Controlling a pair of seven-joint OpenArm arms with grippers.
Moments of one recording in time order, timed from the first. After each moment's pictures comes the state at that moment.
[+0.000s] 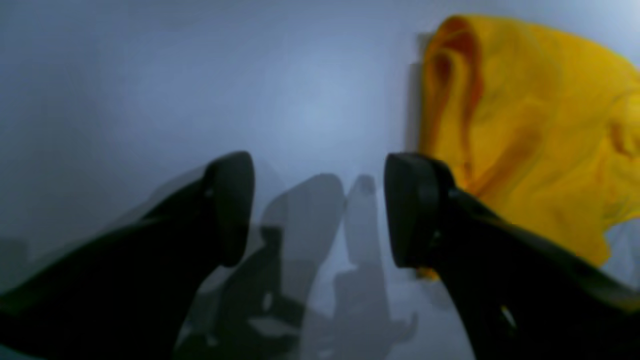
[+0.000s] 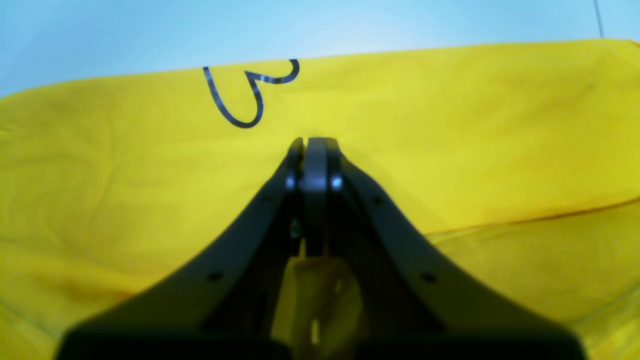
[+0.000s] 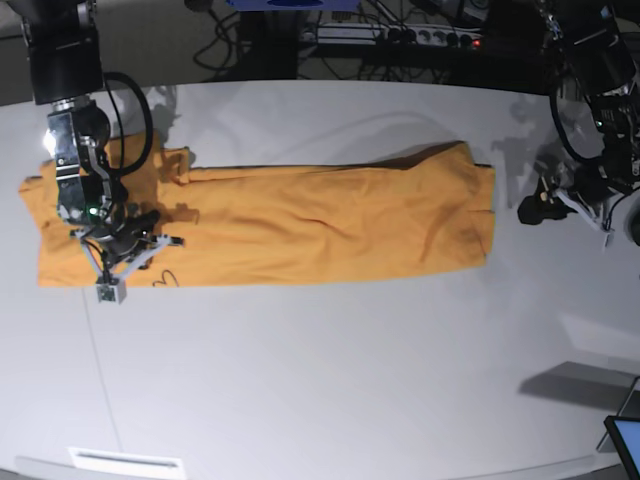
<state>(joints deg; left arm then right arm) -1.2 -33.0 -29.2 61.6 -52.9 -39.8 60.8 3.7 18.6 -8.8 80.0 25.1 -6.8 -42.7</state>
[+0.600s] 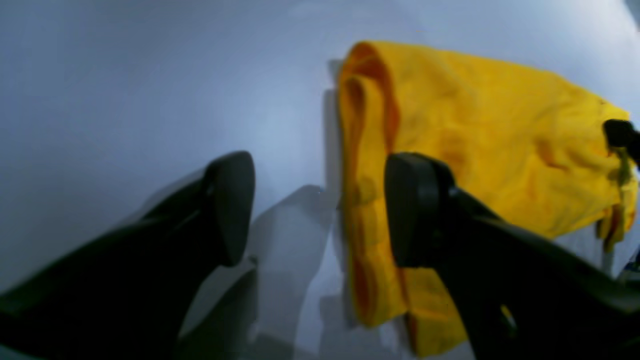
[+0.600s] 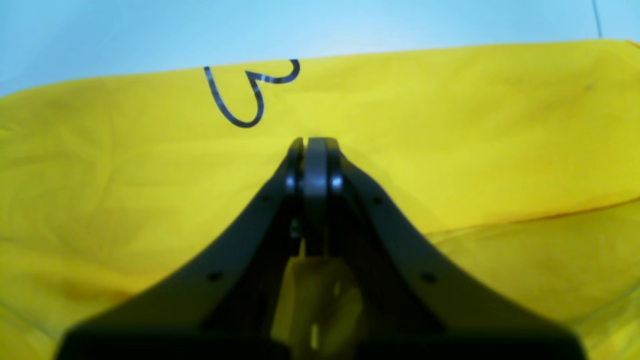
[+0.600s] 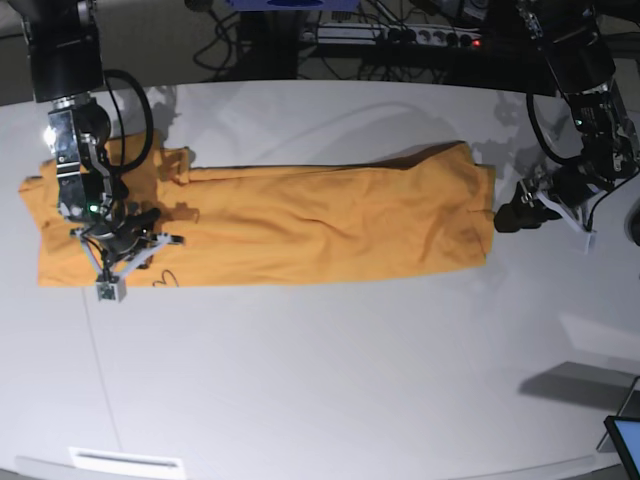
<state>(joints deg) -1.3 -27.6 -29.6 61.9 -55.3 -40.8 59.0 3.1 18.6 -8.8 80.0 25.1 -6.6 -41.4</state>
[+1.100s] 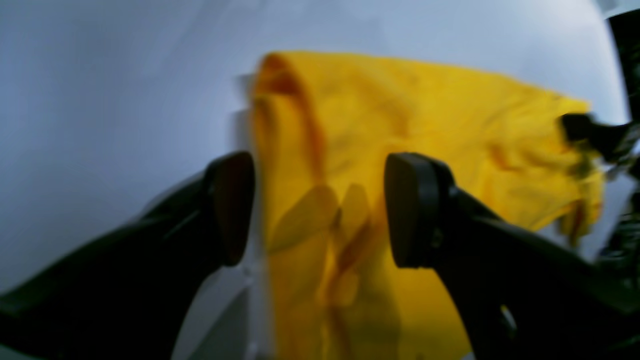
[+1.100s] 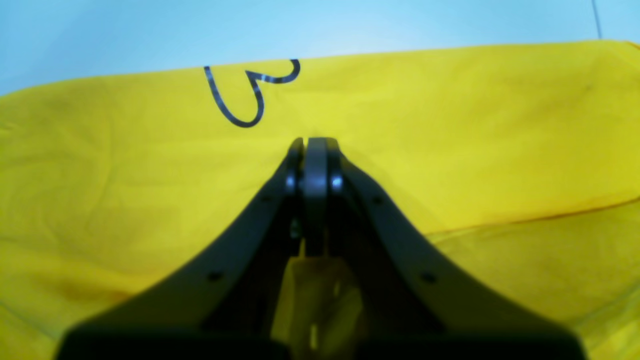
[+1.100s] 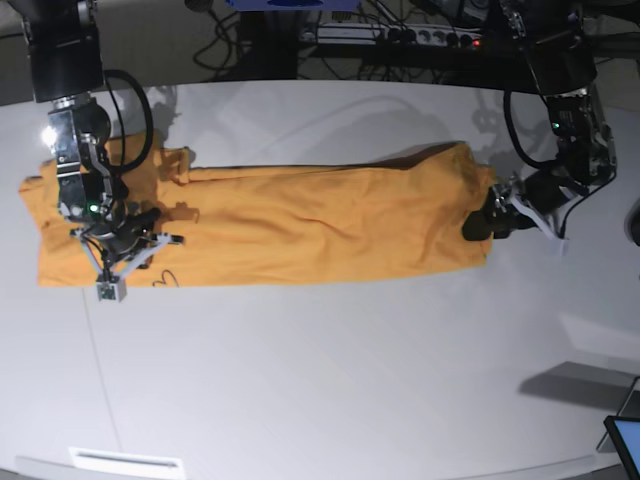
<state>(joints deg) -2.0 -24.0 -24.5 62.3 -57.6 -41.2 57.2 3.1 18.6 -8.8 80.0 24.9 -6.4 -41.4</state>
